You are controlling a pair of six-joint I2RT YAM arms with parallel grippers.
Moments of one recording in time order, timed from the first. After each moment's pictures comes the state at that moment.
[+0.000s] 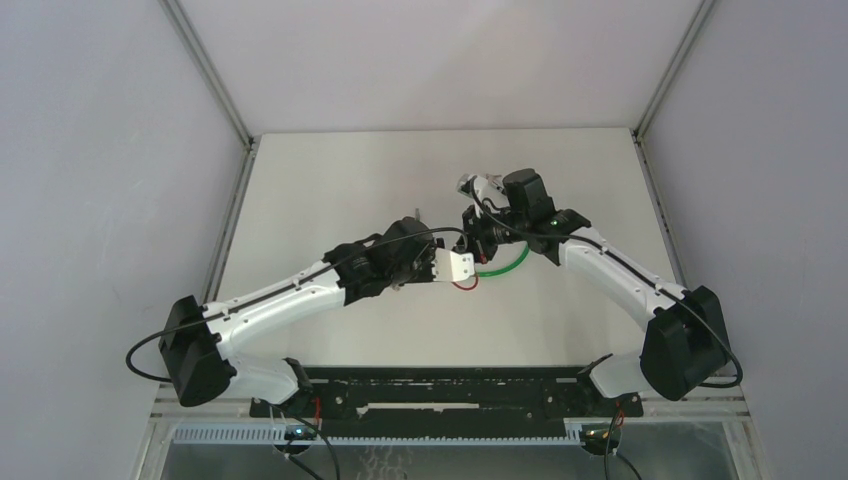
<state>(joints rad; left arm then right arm) -0.95 1.34 1.08 -0.51 -0.14 0.72 0.54 1.39 1.07 -0.37 -0.79 0.07</state>
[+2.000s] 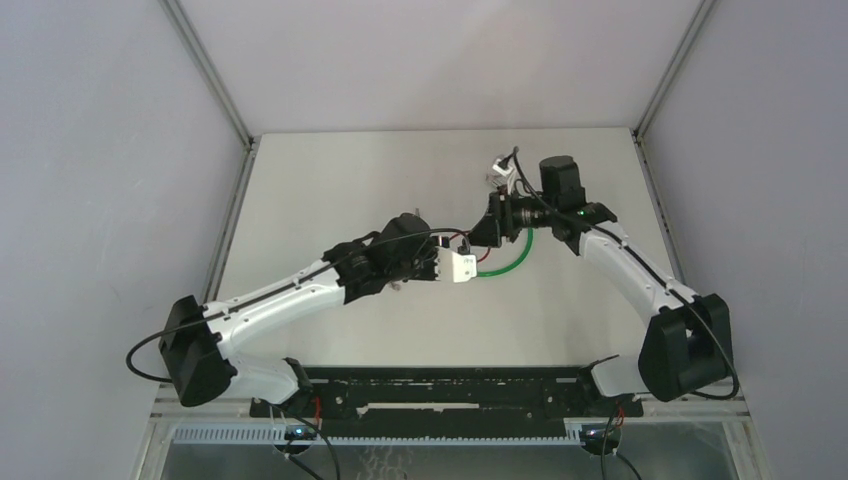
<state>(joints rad) -0.95 1.33 1.08 -0.45 -0.06 0.81 0.34 1.39 1.06 -0.31 -0.96 0.20</state>
